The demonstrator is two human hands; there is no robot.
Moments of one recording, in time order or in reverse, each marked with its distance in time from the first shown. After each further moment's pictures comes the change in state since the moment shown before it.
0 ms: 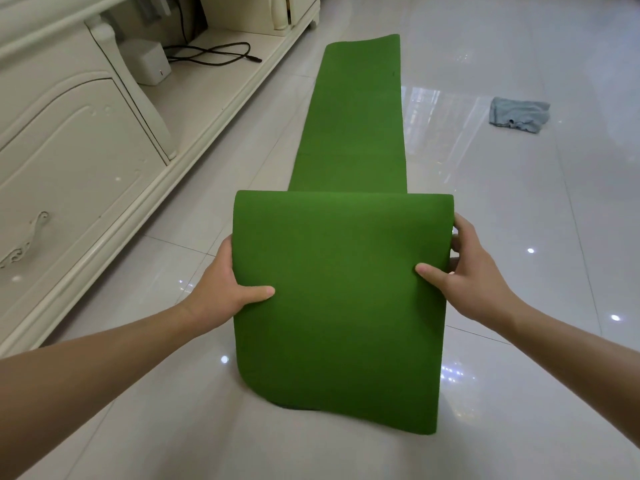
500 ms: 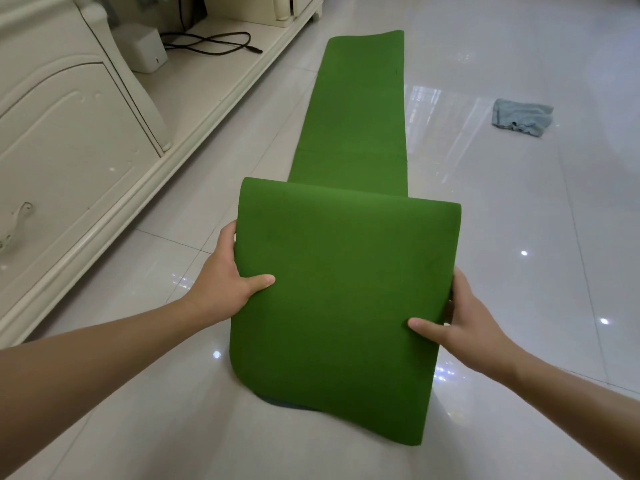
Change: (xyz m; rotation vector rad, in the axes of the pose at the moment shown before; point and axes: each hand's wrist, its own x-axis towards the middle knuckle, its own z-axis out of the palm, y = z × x) left_hand 0.016 -0.001 0.013 0.059 0.103 0.050; right_hand -0.033 0.029 0.013 0.041 -0.173 0.094
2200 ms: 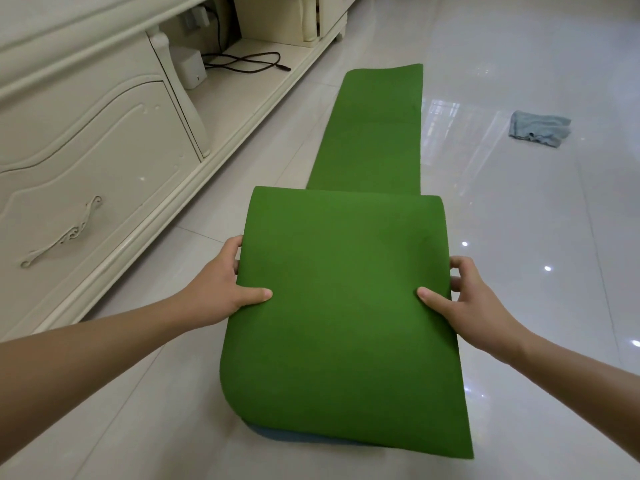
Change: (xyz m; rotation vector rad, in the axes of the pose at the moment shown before) left_hand -0.050 0.009 -0.055 0.021 -0.160 -0.135; right_hand -0.010 -0.039 0.013 0.015 0.050 0.112
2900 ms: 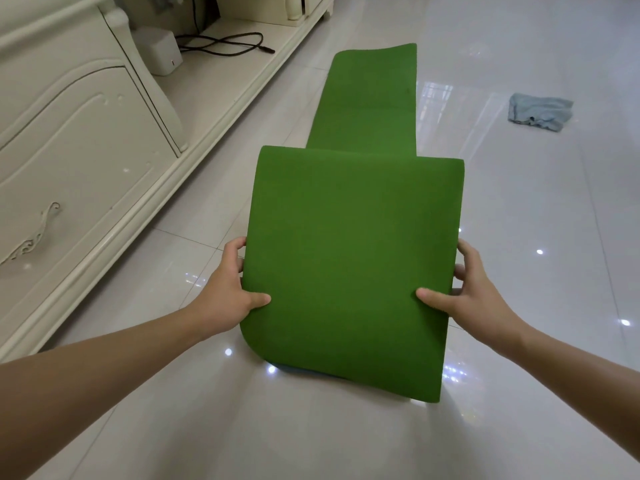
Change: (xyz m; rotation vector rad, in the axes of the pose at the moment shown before) left_hand 0.053 -0.034 0.030 -0.107 0.063 -0.030; right_hand 0.039 0.023 -0.004 0.160 0.007 -0.007
